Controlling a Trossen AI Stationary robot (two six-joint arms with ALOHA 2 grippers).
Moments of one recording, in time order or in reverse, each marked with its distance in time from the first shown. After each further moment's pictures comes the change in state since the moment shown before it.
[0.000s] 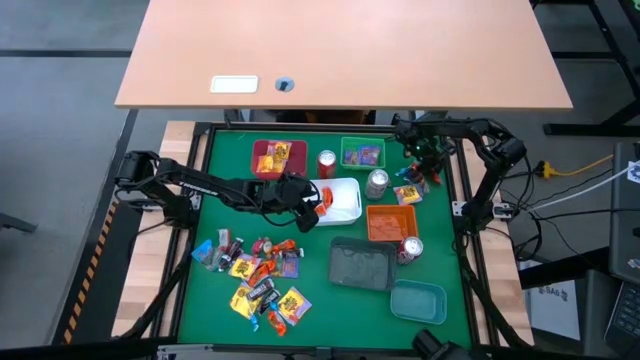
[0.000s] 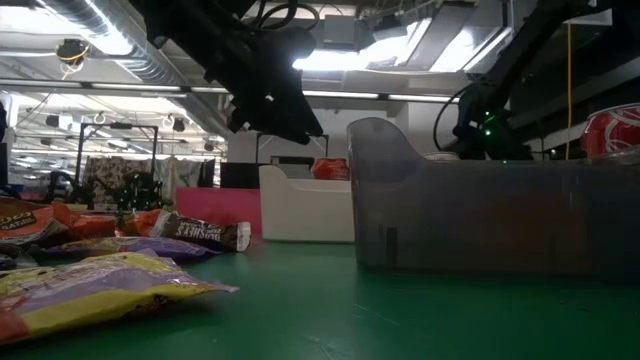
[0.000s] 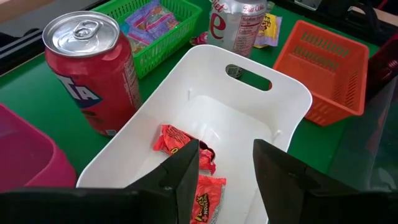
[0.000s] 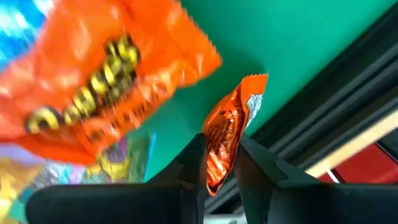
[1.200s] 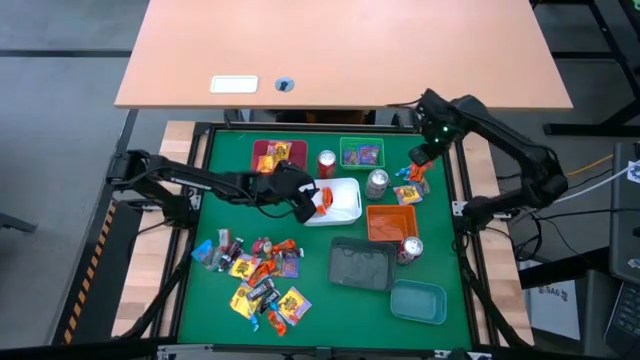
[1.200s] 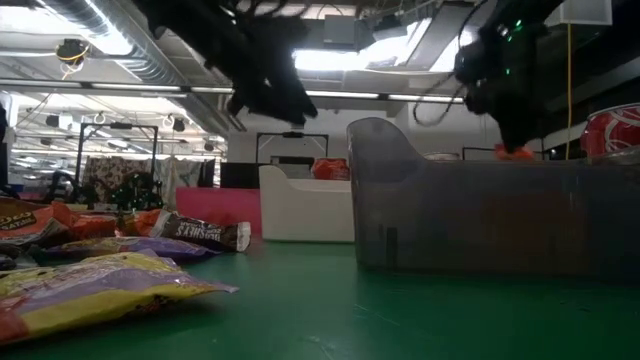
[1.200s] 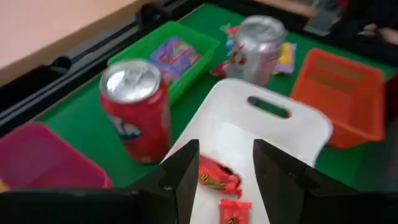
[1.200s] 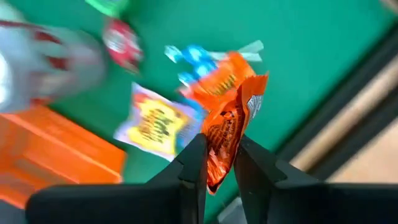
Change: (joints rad) left arm 0.046 -0.083 0.000 -0.009 -0.021 0.099; right arm 0.033 -0.435 0.194 -0.116 -0.297 -0.076
